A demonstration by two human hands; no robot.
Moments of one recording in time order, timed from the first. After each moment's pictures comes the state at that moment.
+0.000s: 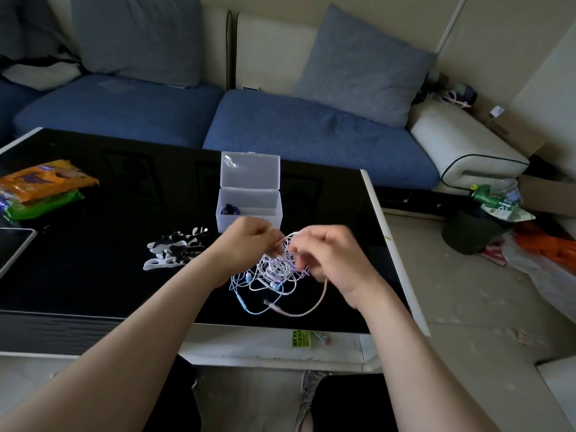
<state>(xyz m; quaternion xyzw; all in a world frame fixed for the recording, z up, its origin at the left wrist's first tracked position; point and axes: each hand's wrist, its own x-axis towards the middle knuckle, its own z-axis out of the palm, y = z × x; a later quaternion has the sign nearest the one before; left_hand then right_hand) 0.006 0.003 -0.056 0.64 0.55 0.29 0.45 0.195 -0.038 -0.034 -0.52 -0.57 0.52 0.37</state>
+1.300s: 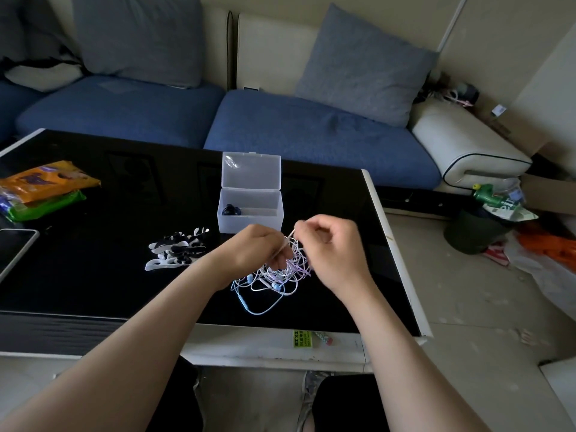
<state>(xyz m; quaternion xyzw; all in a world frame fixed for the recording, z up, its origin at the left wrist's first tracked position) 0.009 -0.003 -0.050 0.64 0.51 0.24 0.51 0.186 -0.031 -0.049 -0.54 -0.62 0.32 0.47</state>
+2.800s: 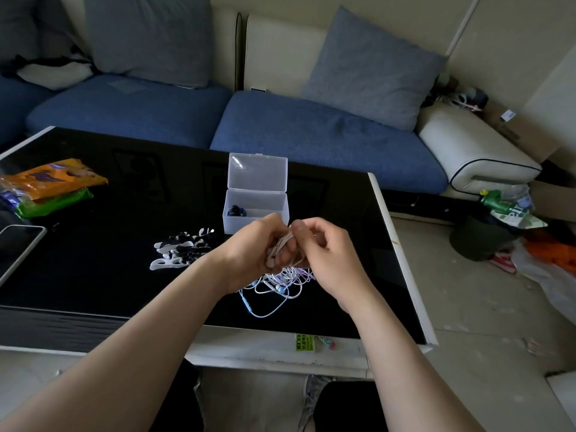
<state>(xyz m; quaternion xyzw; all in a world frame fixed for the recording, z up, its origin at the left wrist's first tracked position) 0.016 -0.003 -0.044 0.47 0.44 0.30 0.70 0.177 -0.026 -0.053 -0.54 -0.59 0.42 0.44</state>
